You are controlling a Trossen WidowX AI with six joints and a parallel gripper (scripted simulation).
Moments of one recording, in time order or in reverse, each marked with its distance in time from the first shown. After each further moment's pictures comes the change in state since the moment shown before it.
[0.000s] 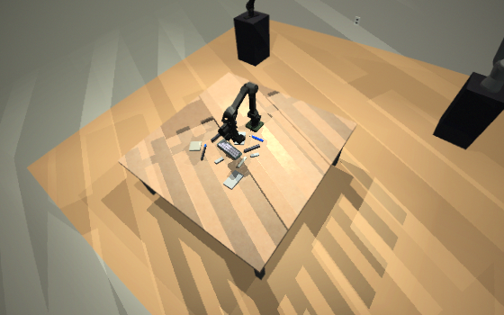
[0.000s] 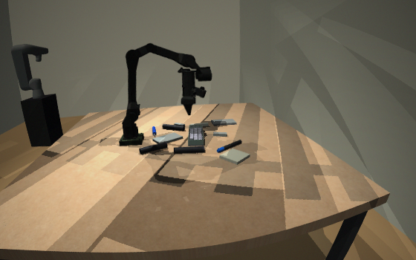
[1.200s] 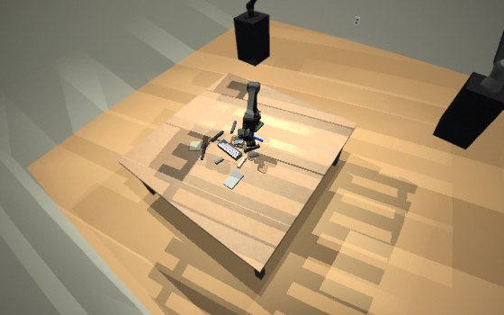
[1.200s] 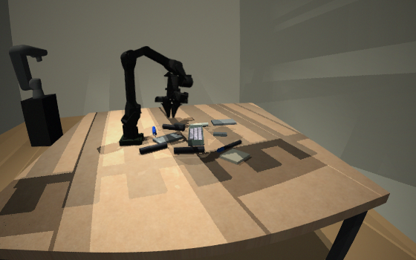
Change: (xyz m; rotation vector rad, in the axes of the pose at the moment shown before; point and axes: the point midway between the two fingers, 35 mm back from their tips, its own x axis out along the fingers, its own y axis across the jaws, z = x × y) arm 0.024 0.054 -0.091 0.628 0.019 -0.238
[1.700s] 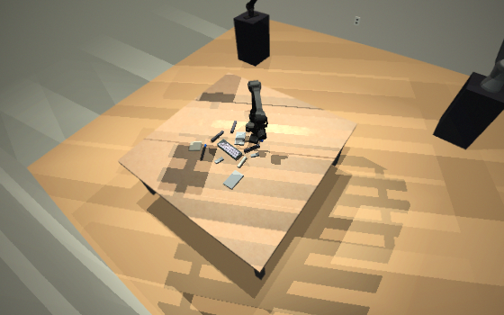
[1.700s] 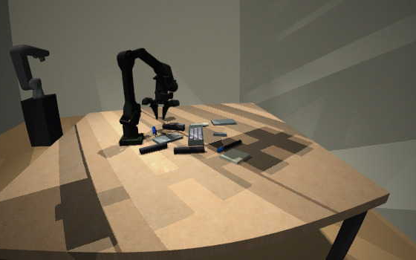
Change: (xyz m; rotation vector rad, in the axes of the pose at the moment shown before) arm 0.012 -0.028 -0.049 0.409 -0.161 -0.074
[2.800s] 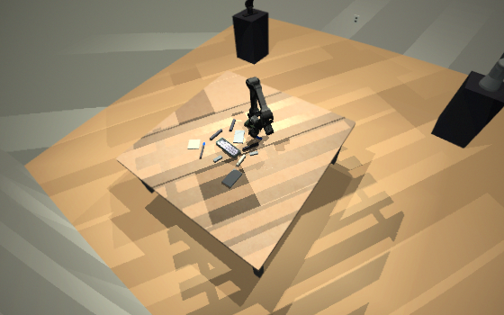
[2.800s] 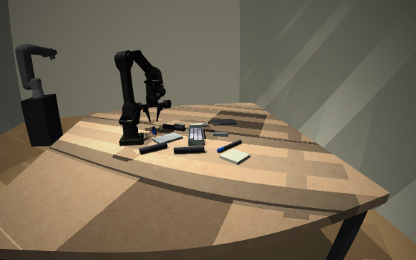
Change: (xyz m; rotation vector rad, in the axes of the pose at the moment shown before) arm 0.015 -0.035 -0.010 0.338 -0.145 0.067
